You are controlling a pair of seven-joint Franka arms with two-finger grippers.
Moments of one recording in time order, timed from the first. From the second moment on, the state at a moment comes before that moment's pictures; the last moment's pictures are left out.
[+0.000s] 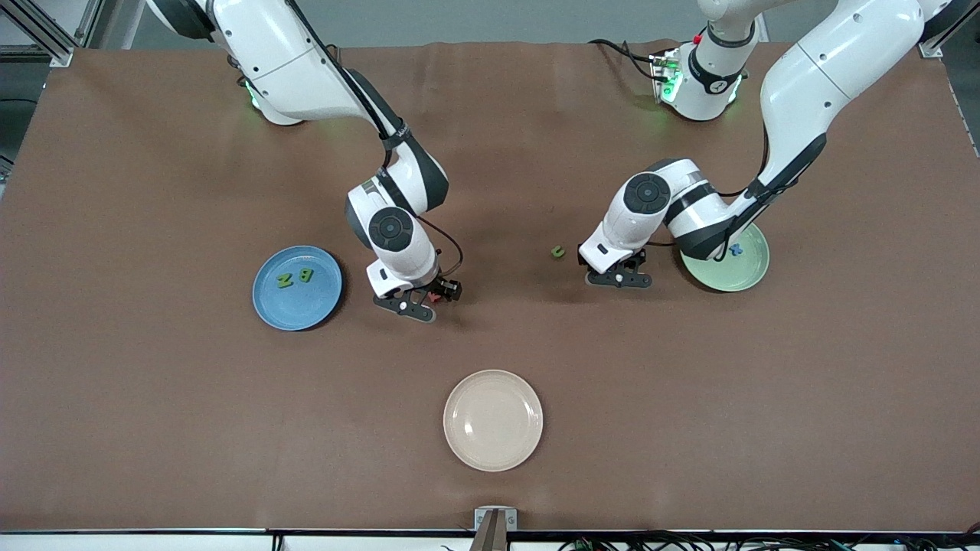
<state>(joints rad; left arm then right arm) 0.35 0.68 -0.87 -2.15 0.80 2.44 -0.99 0.61 0.67 0.02 -1.78 0.08 2.47 0.90</state>
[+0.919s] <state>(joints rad) 0.33 0.69 -0.86 -2.14 0.80 2.44 -1.01 0.61 0.67 0.00 -1.78 0.07 2.46 0.90</state>
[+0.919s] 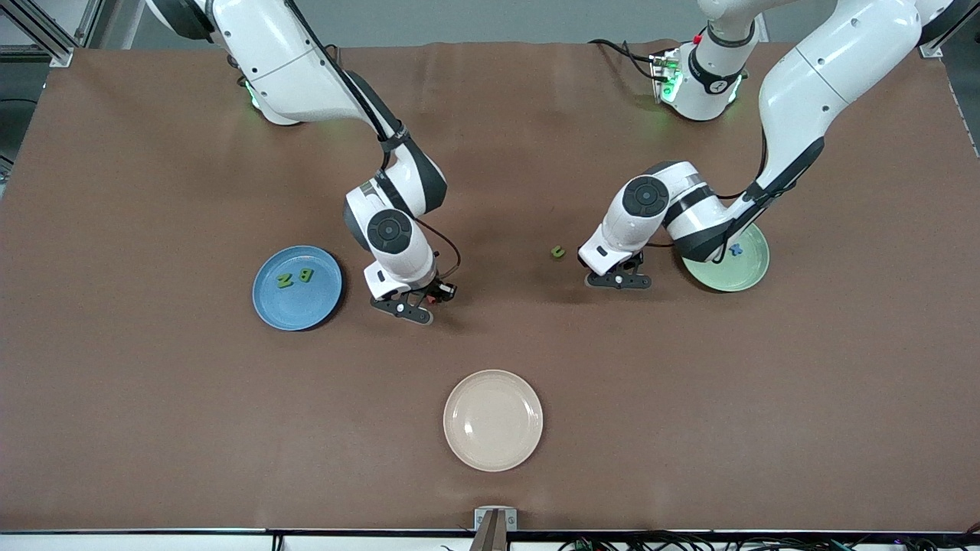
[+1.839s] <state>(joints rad) 0.59 0.67 -1.04 -2.12 0.80 2.26 -0.97 0.32 0.47 -0.05 -1.95 0.05 2.26 0.36</state>
